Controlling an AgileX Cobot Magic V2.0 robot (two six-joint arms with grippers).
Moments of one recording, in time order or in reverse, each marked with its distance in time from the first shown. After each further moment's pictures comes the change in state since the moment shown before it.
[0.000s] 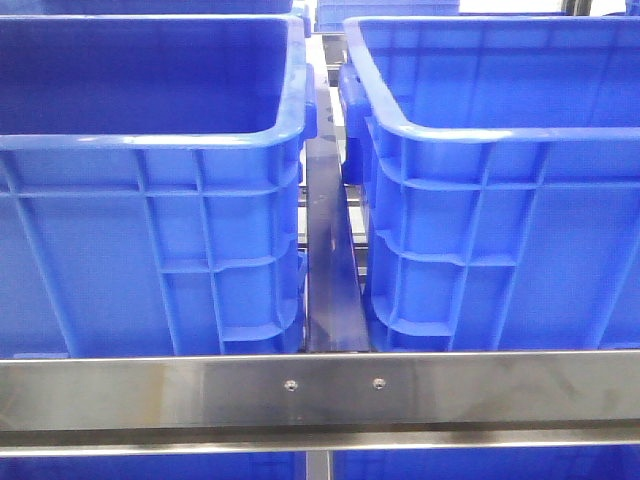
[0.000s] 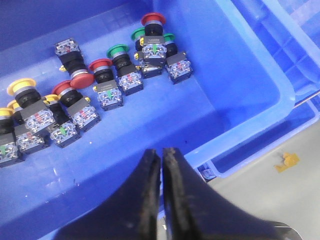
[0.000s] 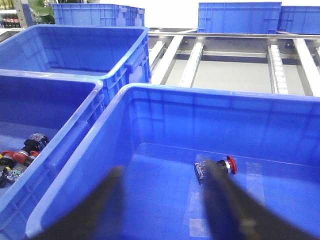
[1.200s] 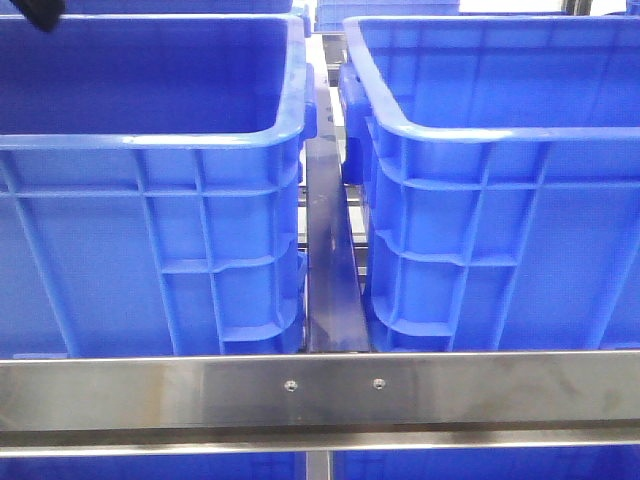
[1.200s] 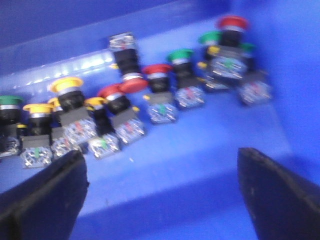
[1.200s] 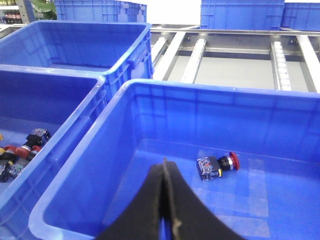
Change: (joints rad) left arm 0.082 0.349 -0.078 0.246 -0.136 -0.309; right arm 0.000 0.000 0.002 -0.002 0.023 0.000
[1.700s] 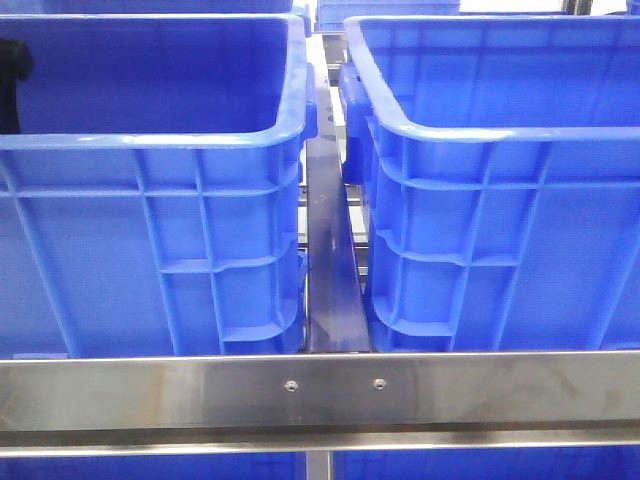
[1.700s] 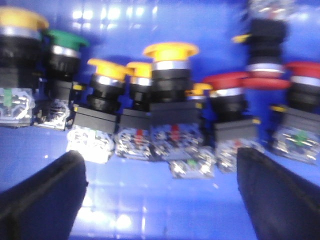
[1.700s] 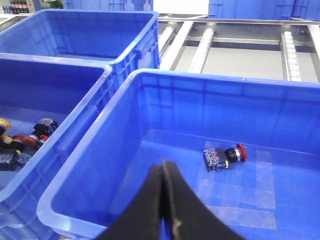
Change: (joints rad) left arm 0.304 0.287 -0.002 -0.083 -0.120 -0.008; right arm 0.000 0.000 0.000 0.000 0.033 0.000
